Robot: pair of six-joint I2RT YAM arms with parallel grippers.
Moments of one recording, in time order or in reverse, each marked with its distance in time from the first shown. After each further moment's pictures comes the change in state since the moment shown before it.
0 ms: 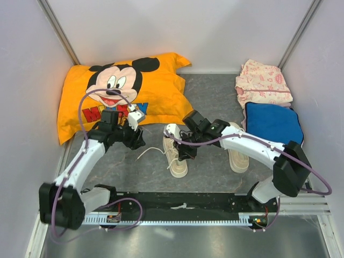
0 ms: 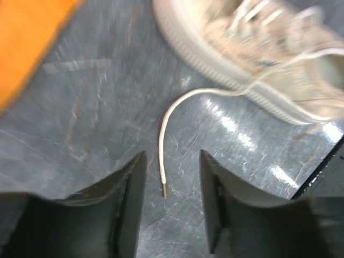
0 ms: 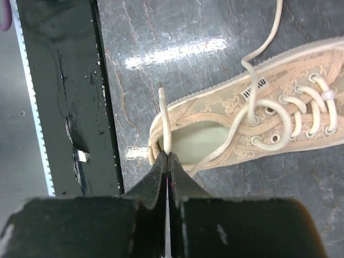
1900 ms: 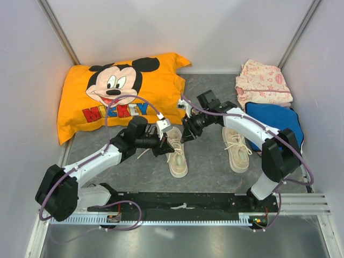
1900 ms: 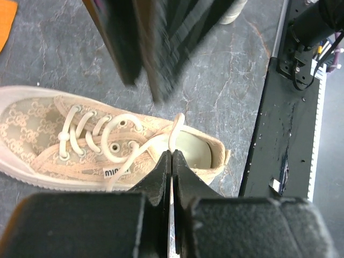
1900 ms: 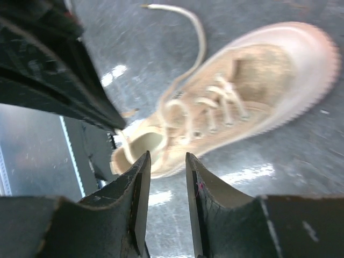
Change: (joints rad) left arm -0.424 0.020 -0.111 0.505 0.142 -0.322; right arm -0.282 0.161 0.134 0.010 -0.246 0.178
